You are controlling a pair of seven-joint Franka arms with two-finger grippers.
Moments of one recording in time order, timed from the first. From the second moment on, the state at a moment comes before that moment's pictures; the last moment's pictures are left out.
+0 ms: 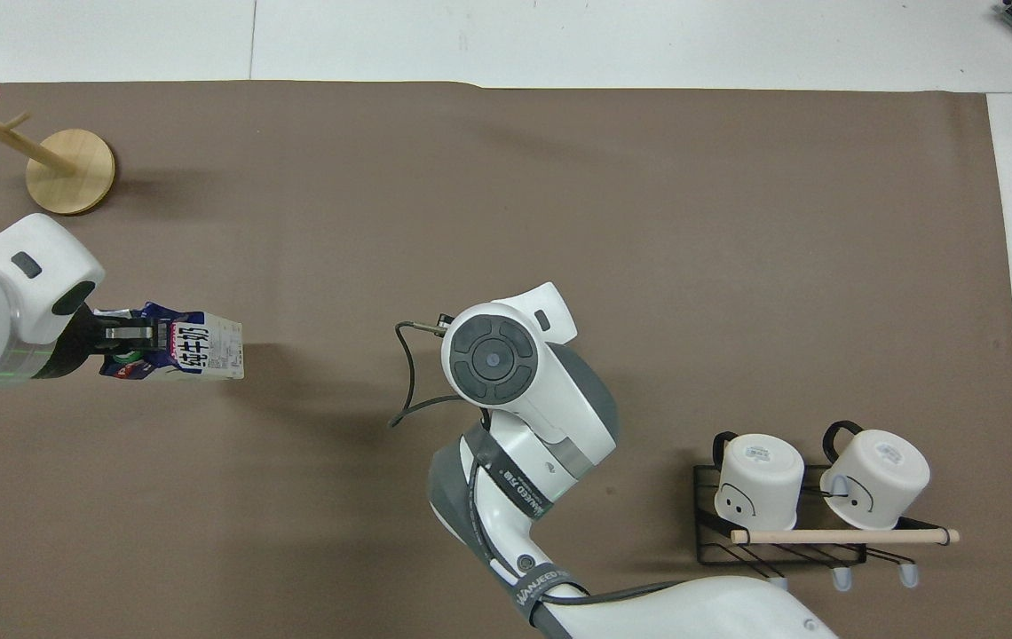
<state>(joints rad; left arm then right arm) -0.14 -0.18 -0.01 -2.05 -0.01 1.95 -0.12 0.78 0.44 -0.14 -1.76 -0.05 2.35 1.02</state>
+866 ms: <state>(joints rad) -0.31 -0.15 -0.02 -1.98 -0.03 1.94 -0.31 0.67 0.21 -0.16 -1.74 -0.06 2.09 0.80</state>
